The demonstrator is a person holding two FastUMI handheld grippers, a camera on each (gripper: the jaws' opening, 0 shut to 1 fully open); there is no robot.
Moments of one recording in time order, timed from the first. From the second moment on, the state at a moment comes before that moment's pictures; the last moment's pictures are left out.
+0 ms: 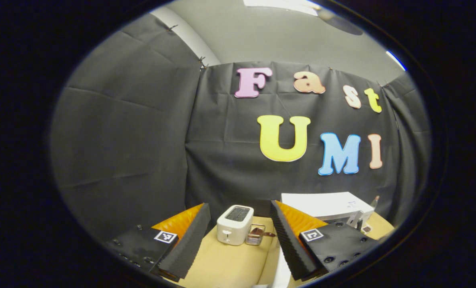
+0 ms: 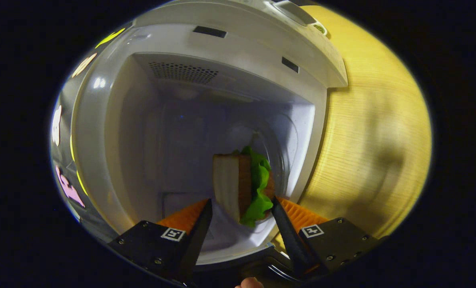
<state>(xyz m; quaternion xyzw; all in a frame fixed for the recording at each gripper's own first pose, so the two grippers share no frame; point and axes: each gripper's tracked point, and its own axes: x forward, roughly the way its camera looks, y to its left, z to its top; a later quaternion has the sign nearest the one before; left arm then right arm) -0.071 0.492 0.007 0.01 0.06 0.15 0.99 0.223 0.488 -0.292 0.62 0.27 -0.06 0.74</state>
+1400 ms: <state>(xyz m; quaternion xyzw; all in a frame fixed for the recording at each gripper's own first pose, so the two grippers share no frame) -0.038 0.366 -0.016 0.06 0.06 0.07 0.99 0.016 0.266 0.027 0.01 -0.03 0.06 1.00</state>
